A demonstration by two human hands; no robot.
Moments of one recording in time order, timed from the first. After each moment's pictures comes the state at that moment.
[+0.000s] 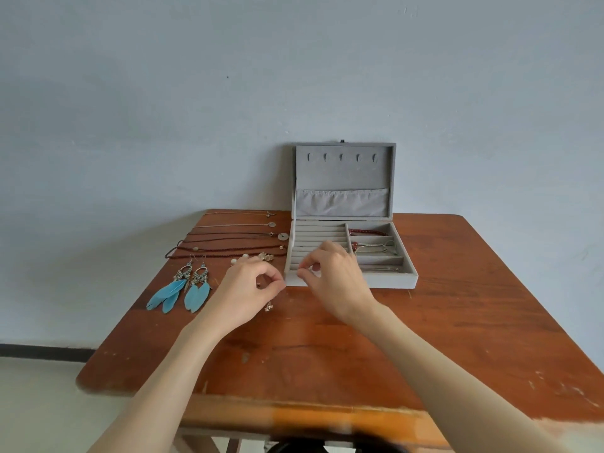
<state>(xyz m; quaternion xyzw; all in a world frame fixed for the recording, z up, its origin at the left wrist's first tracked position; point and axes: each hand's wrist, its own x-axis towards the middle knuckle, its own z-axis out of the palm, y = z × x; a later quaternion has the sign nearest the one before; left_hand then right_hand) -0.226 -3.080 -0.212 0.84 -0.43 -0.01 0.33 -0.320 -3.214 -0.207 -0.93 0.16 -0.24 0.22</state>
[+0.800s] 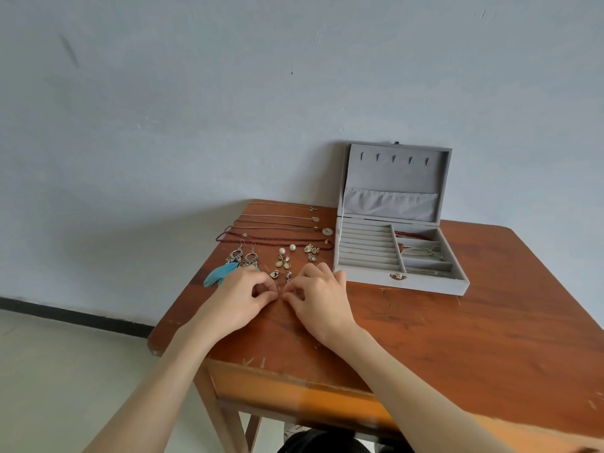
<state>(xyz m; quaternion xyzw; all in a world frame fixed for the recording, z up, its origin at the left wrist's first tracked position) -0.197 -3.004 -0.229 0.88 -0.38 -0.02 0.27 -0.283 -3.134 -0.243 -0.95 0.09 -0.23 0.20</state>
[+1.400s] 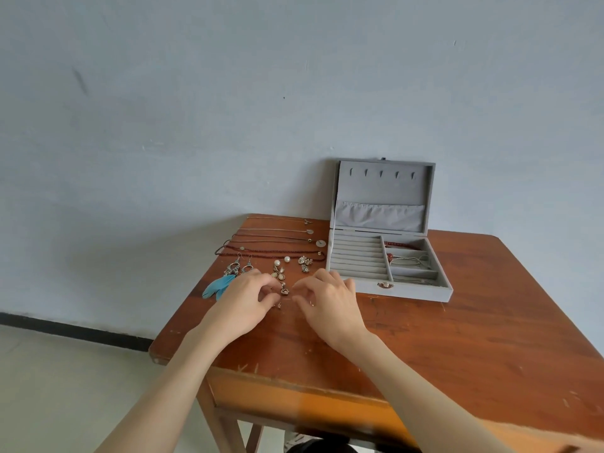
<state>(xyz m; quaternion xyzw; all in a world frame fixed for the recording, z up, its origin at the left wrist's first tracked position) -0.214 -3.016 -0.213 0.88 -0.38 0.01 0.28 -0.303 -3.151 -0.232 -0.94 0.11 -0.25 0.20</state>
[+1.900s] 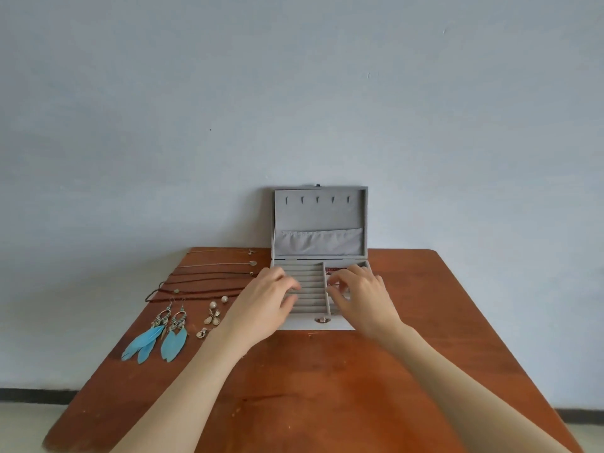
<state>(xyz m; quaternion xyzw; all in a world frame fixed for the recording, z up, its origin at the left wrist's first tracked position) -0.232 -3.143 -0.187 0.80 -0.55 0.10 0.22 -0.353 -3.291 -0.193 -0.93 0.20 -0.25 0.17</state>
